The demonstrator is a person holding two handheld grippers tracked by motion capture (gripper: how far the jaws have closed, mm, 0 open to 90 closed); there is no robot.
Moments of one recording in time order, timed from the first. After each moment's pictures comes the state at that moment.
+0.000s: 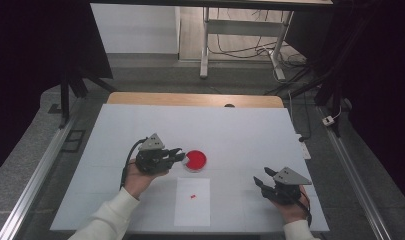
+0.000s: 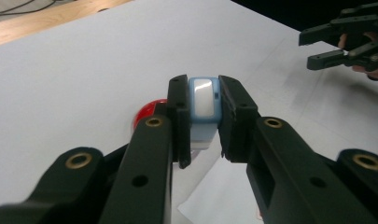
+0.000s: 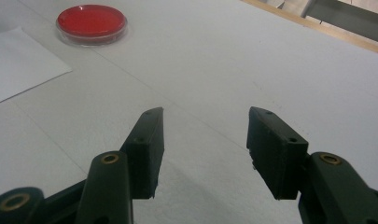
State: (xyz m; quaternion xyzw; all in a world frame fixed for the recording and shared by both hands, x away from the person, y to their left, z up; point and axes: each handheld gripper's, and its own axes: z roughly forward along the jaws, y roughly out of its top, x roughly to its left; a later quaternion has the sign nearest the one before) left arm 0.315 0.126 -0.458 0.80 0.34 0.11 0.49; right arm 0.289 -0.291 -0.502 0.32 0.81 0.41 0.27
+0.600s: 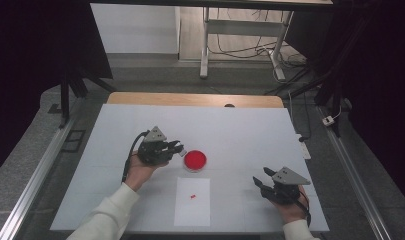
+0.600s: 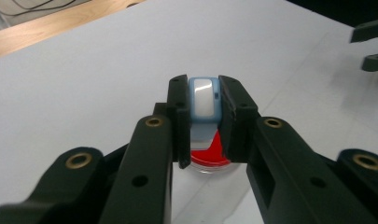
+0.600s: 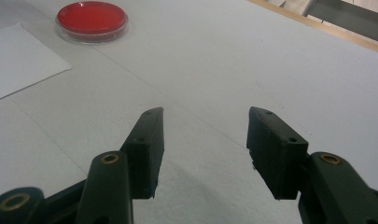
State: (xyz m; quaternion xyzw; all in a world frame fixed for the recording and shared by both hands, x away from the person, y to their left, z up) left arm 0.346 0.128 -0.467 0.80 0.36 0.14 0.46; right arm 0.290 -0.289 -0.503 0.32 0.81 0.41 0.27
